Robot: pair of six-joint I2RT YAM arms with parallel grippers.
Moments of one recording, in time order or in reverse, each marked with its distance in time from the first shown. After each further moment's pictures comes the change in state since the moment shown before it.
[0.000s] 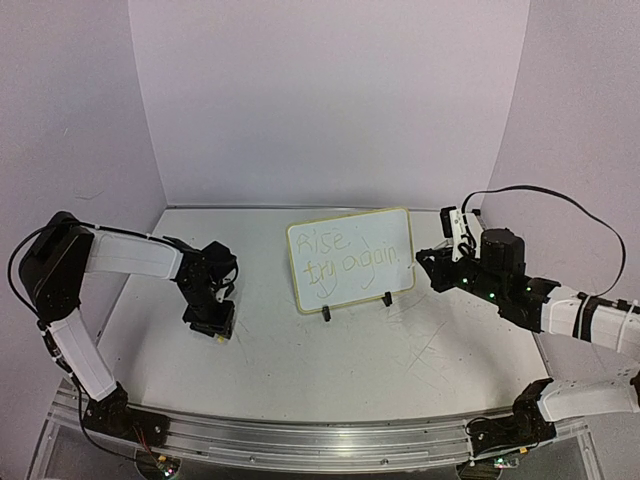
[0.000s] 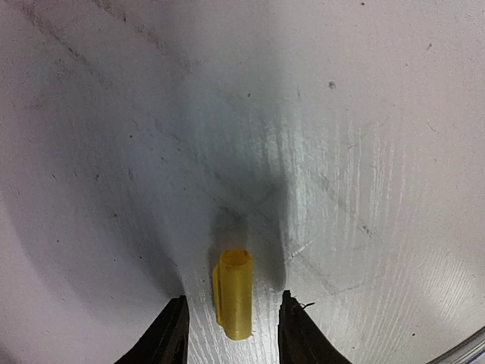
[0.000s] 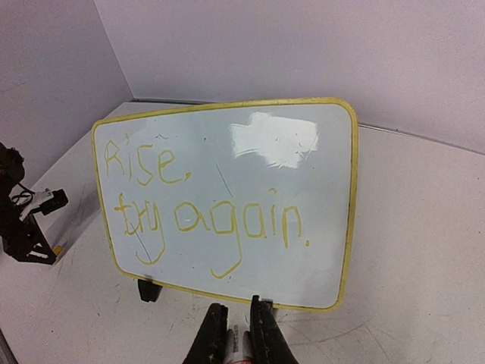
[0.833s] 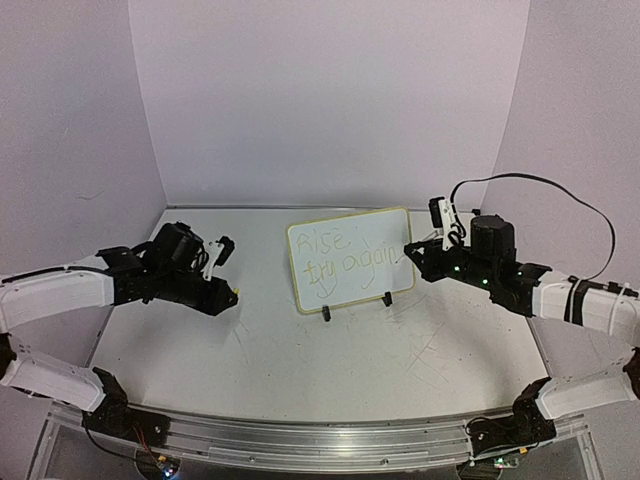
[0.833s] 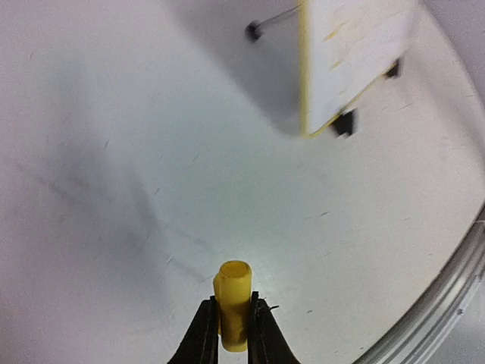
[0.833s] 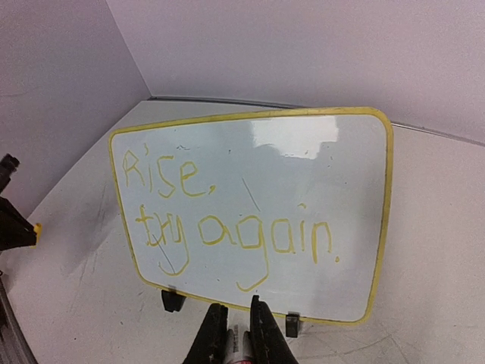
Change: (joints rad) left arm -0.109 -0.500 -0.171 0.244 0.003 0.114; right arm 0.000 0.098 0.100 -0.020 -0.080 0.047
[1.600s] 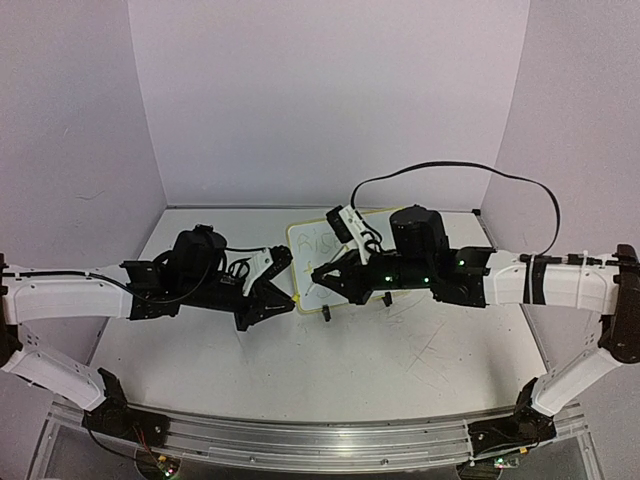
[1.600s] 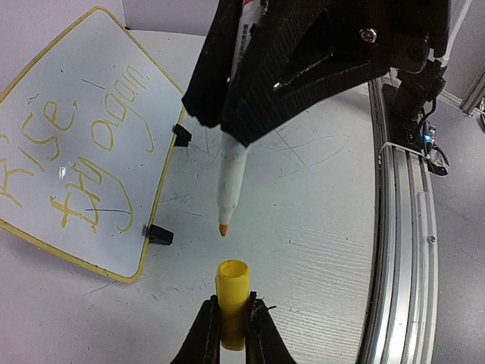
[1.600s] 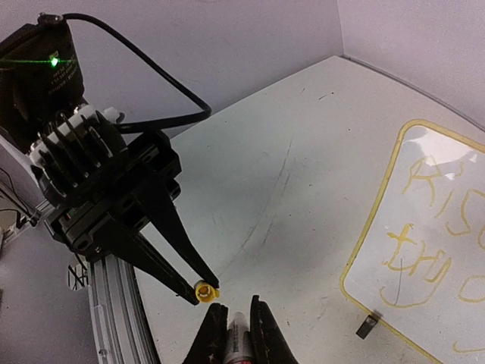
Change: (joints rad) left arm -0.199 0.063 -0.015 0.451 0.267 0.460; right arm 0.385 0.295 0.339 -0.076 -0.188 -0.042
